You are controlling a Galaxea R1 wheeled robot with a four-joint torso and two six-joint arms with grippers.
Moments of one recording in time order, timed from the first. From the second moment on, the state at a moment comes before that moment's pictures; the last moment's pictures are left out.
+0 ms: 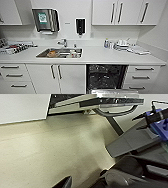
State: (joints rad) left arm 0.82 1.77 -1.06 -0.13 0.36 0.13; right arm -0.90 2.23 -1.73 -0.37 -0.35 1.57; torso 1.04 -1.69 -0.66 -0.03
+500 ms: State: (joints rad) left arm 1.10 1.87 -1.26 -0.13 0.13 0.14; right arm -1.01 2.19 -1.61 -0.42 -0.28 0.98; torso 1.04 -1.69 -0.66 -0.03
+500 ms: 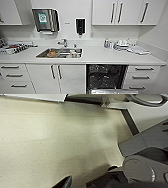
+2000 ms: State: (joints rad) left arm 1.43 2.23 -1.64 -0.12 -0.10 0.14; right arm -1.32 2.29 -1.70 -0.55 -0.04 0.71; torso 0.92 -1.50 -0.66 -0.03
